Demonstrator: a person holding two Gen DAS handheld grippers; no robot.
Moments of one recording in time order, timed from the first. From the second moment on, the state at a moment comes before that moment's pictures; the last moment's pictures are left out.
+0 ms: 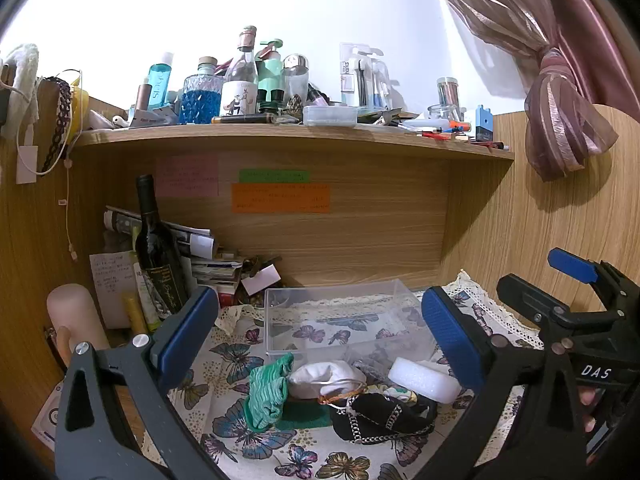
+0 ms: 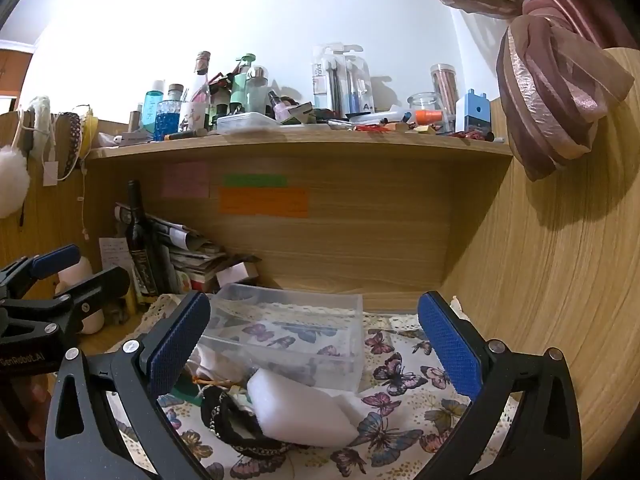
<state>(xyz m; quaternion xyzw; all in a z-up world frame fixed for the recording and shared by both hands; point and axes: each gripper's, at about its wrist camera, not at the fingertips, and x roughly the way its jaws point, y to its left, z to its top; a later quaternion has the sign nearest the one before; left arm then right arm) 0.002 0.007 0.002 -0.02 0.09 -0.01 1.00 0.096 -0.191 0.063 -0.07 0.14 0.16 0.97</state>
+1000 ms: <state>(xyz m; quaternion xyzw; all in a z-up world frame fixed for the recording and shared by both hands) 0.001 0.003 0.005 -0.02 0.09 -0.02 1.00 0.090 -0.186 0.065 -0.07 0.14 0.17 0.97</state>
